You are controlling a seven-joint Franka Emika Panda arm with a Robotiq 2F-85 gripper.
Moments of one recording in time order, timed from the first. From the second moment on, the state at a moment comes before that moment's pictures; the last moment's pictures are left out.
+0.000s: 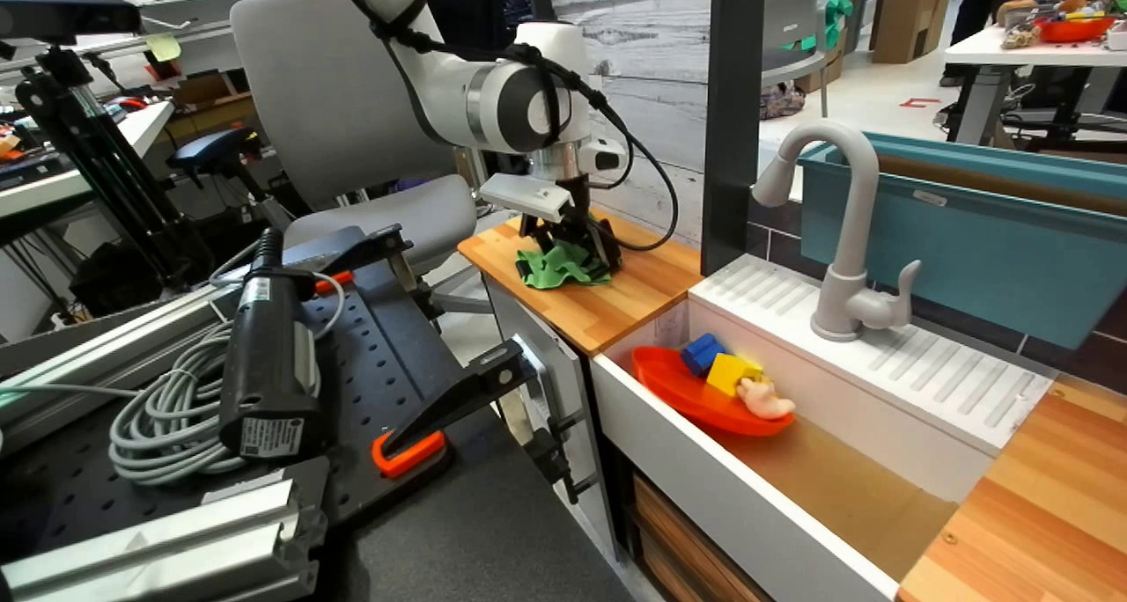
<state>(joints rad) 0.23 1.14 0.10 -1.60 -0.13 2.67 0.06</state>
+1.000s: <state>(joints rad) 0.09 0.93 0.11 -1.99 -0.09 2.93 0.04</state>
